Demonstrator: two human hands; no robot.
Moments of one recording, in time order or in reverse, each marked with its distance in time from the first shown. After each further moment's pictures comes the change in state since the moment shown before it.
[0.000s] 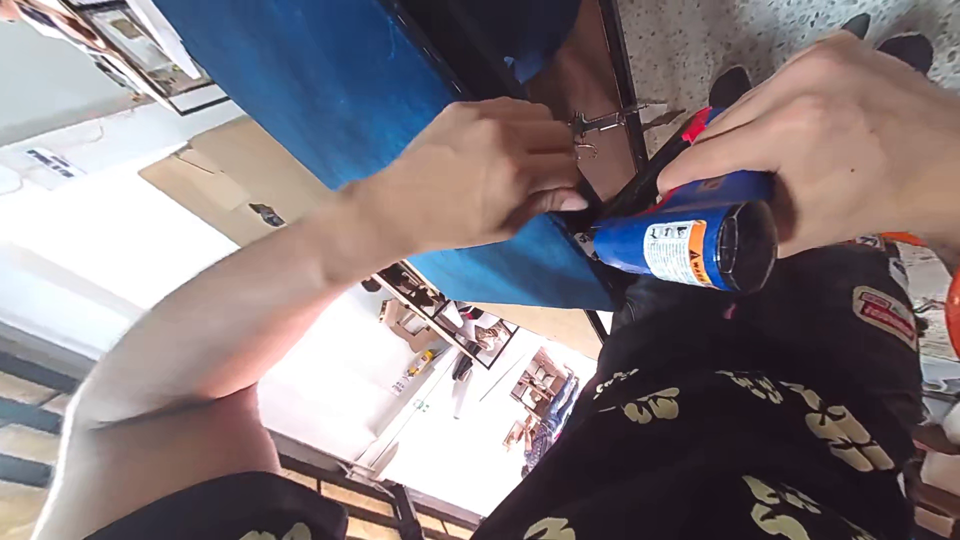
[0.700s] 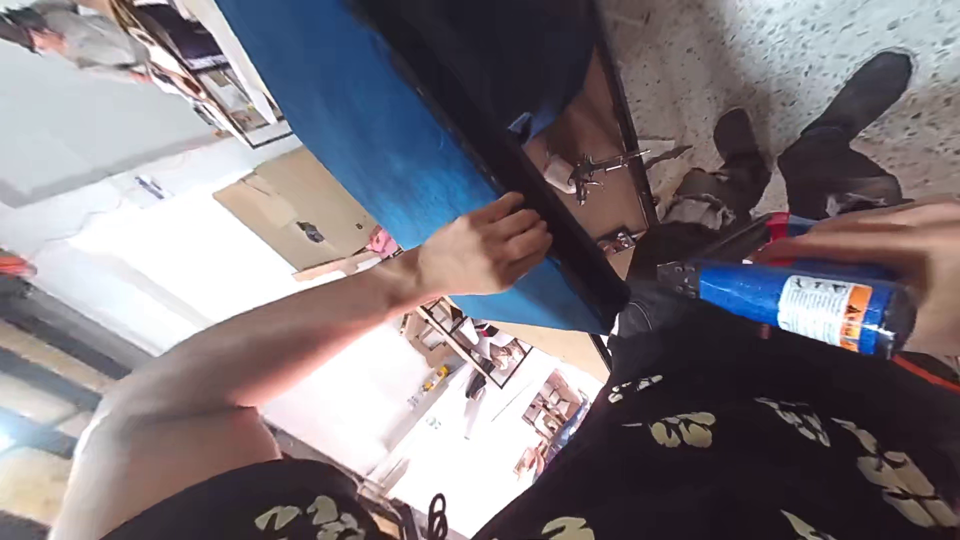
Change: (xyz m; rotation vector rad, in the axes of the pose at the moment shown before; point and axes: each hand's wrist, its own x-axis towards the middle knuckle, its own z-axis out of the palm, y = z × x) left_hand -0.031 0.007 0.012 0.328 0.068 0.184; right_hand -0.123 -0.015 -0.017 0.189 0.211 0.432
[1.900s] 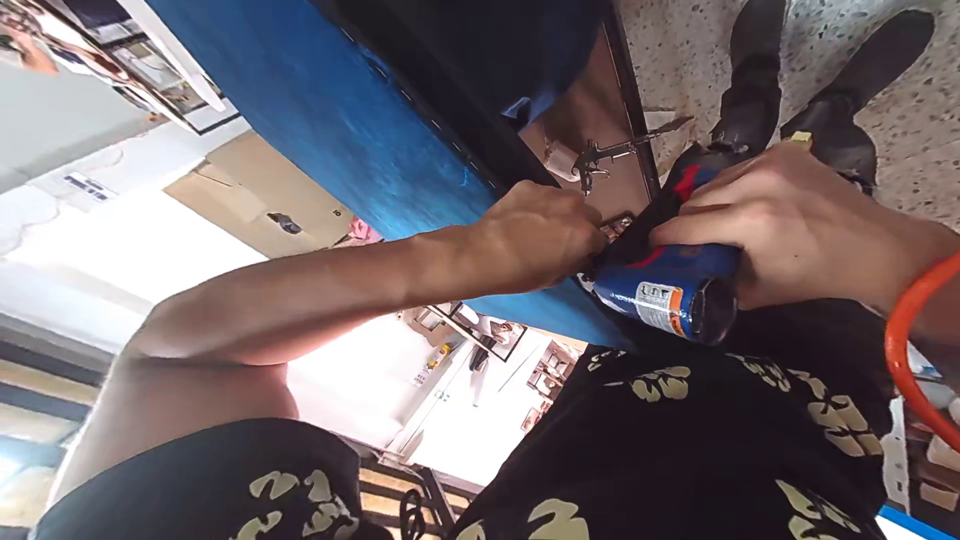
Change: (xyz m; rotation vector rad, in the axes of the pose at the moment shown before) left_hand 0.055 -0.063 -0.015 -0.472 -0.451 -0.214; right_hand 0.157 -0.034 0.041 -0.126 -0.225 -0.336
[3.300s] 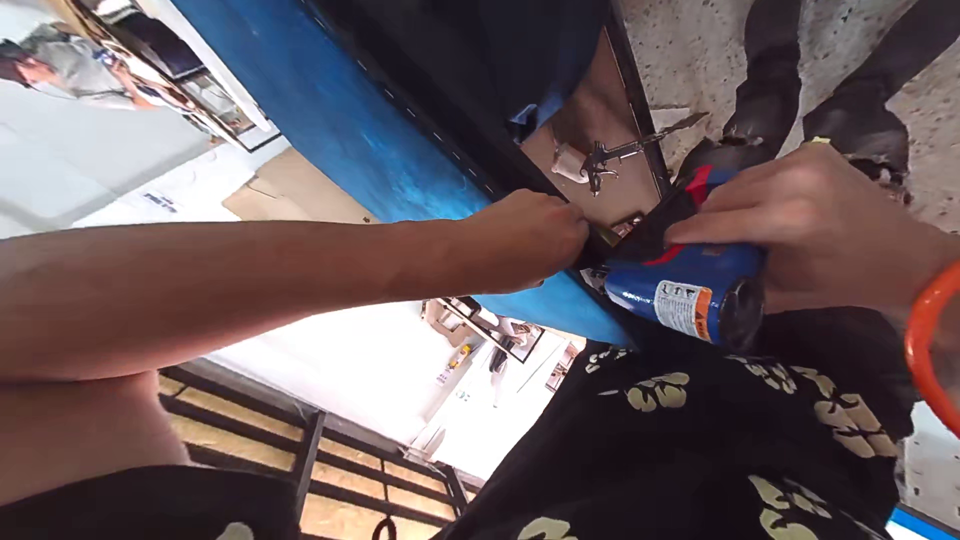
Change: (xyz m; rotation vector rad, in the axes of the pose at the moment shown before) left_hand -0.003 0.014 -0.026 0.120 -0.232 -0.014; right_hand -0.029 -0.003 0.000 0.074 0.184 -0.003
